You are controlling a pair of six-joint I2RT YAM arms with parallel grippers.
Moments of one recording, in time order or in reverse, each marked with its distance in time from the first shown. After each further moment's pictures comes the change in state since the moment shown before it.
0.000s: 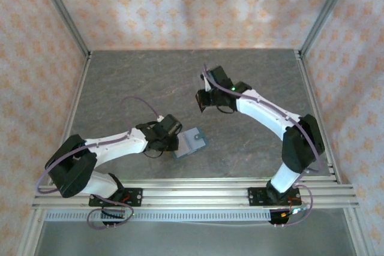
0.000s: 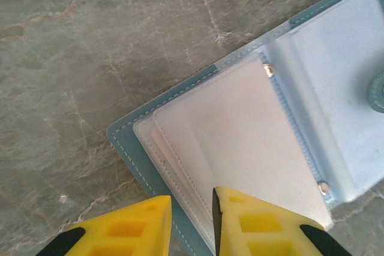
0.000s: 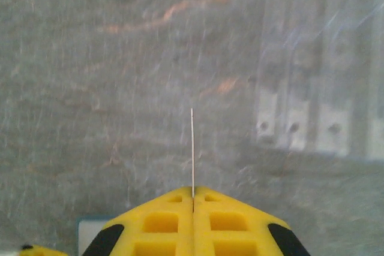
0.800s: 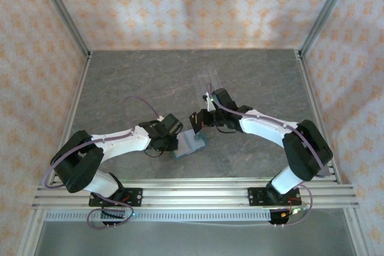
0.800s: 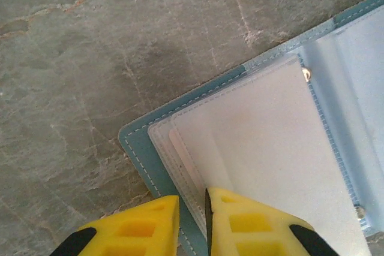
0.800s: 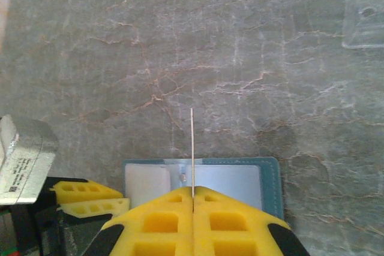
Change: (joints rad) left arm 0.021 0.080 0.013 0.005 0.001 -0.001; right arm 0.014 -0.086 -0.375 0.369 -0.238 0.201
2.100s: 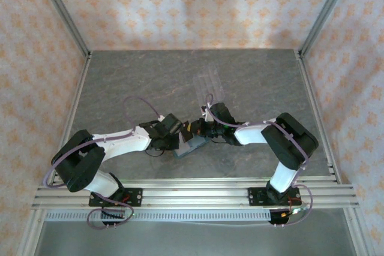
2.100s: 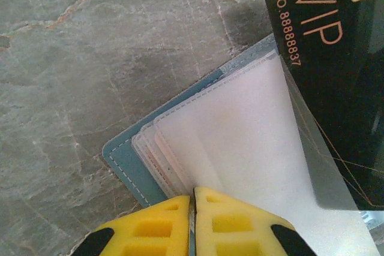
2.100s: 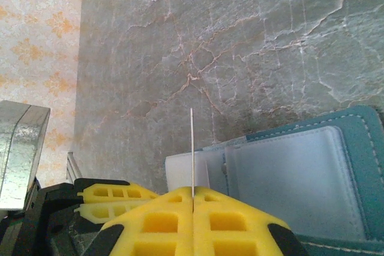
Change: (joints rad) left arm 0.000 0.009 -0.011 0.050 0.003 0.000; right arm 0.034 0.152 -0.235 0.587 -0.171 0.308
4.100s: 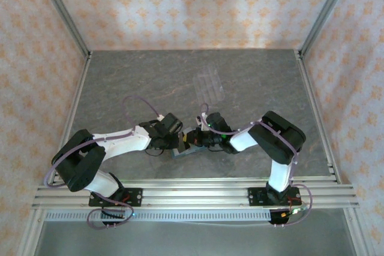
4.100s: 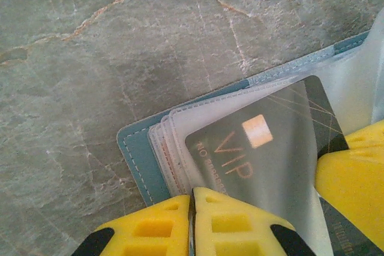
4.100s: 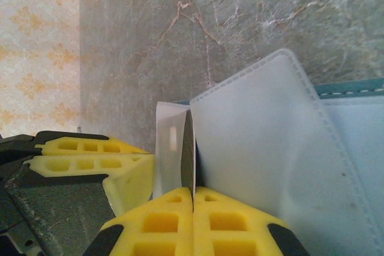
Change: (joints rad) left arm 0.006 0.005 -0.002 0.008 -0.008 0.000; right arm 0.074 0.118 -0.074 0.224 -0.036 0.106
